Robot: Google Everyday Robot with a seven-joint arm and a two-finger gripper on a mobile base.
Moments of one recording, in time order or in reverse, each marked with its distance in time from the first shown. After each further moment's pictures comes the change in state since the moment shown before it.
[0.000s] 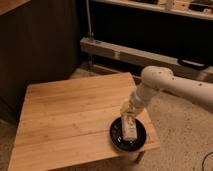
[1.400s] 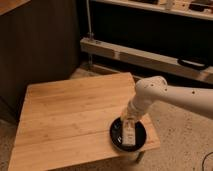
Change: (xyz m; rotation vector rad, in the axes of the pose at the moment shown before) arm 0.005 -0.004 0.029 0.142 -0.064 0.066
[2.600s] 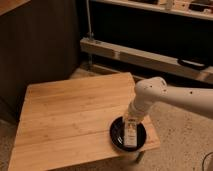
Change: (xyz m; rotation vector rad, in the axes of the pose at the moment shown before) arm 0.002 -0.010 0.007 0.034 0.019 0.036
